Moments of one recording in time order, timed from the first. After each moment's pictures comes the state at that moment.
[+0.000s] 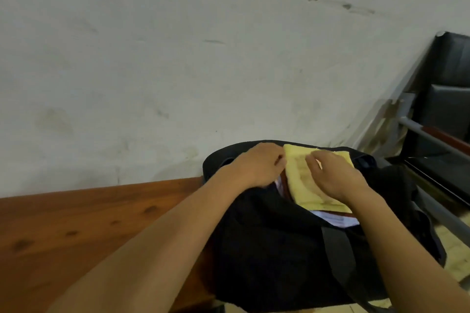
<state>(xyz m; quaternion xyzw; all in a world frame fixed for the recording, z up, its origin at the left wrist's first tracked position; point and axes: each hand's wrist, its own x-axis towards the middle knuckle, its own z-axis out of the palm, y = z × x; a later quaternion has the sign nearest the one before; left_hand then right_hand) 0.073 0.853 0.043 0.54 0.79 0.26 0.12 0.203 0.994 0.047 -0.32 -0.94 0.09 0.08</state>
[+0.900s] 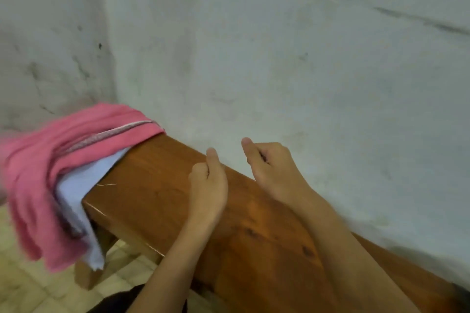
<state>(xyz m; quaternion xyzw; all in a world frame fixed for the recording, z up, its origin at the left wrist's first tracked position) -0.024 0.345 0.012 -0.13 0.70 0.68 -0.18 -0.056 0.459 0.057 0.21 -0.89 0.40 0.06</state>
